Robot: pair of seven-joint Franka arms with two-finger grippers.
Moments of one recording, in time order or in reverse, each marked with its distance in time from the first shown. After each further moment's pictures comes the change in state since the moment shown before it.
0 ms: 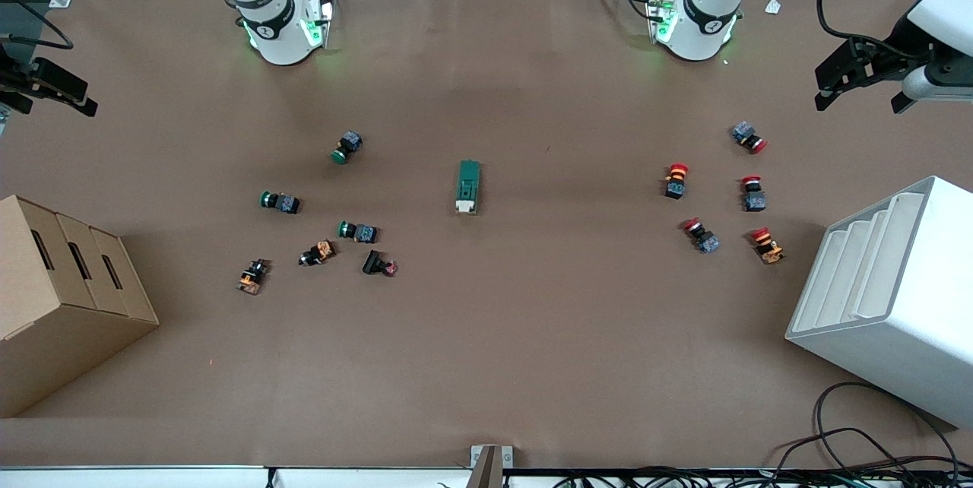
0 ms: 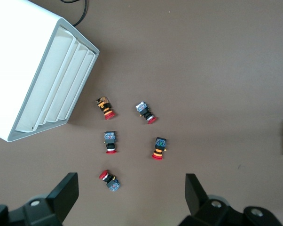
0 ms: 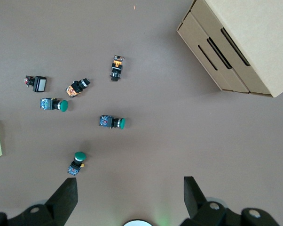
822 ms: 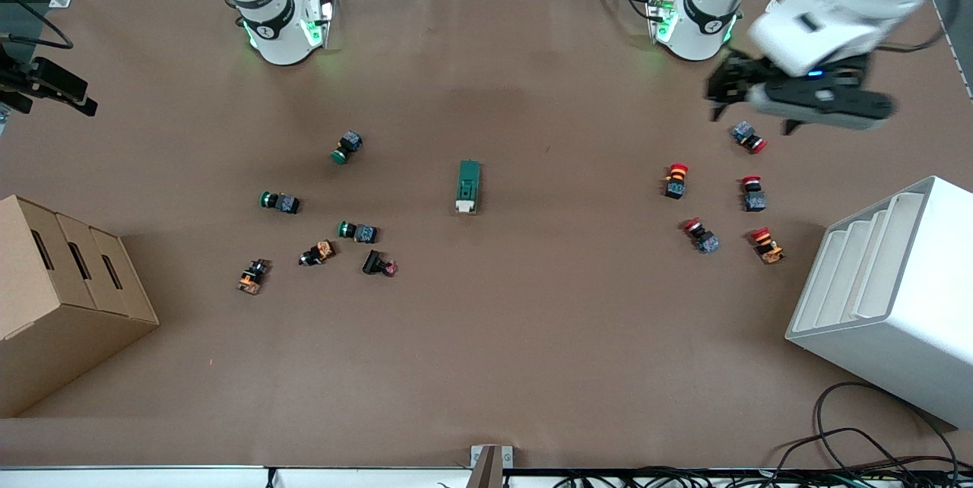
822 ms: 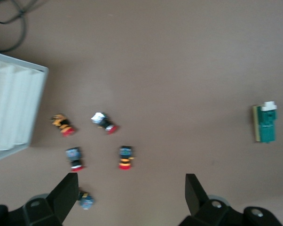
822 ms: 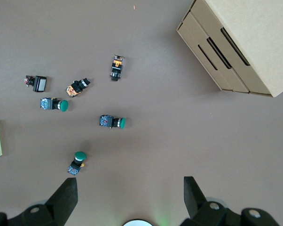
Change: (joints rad) left arm -0.014 0.089 -0.261 -0.002 -0.001 0.083 -0.117; right arm 0.000 0.000 0.000 0.002 0.000 -0.002 0.000
